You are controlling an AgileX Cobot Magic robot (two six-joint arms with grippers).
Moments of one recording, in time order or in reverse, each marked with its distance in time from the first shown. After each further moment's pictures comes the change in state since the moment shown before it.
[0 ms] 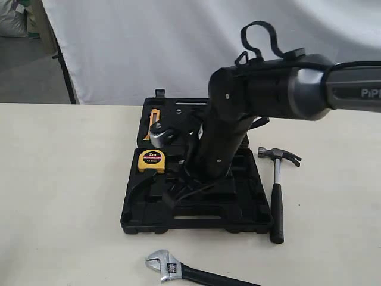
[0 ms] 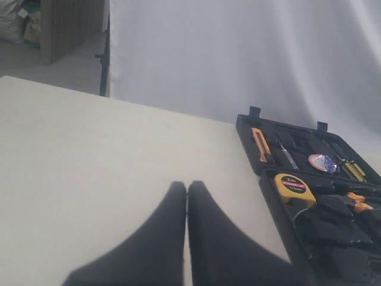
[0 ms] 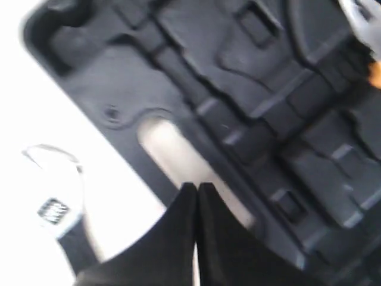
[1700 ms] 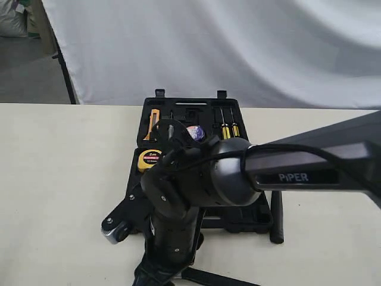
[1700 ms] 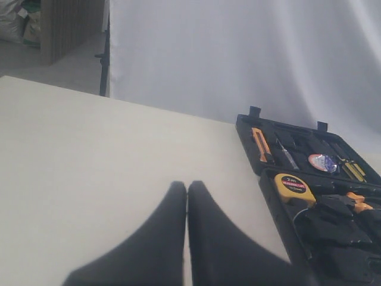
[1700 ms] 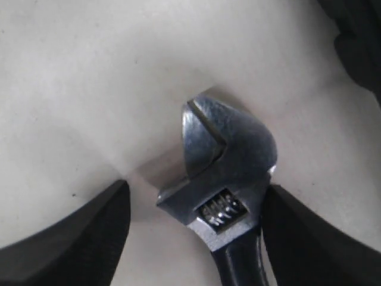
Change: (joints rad) left arm 0.000 0.000 0.000 0.000 0.000 0.000; right arm 0.274 0.111 0.128 -0.103 -0.066 0.215
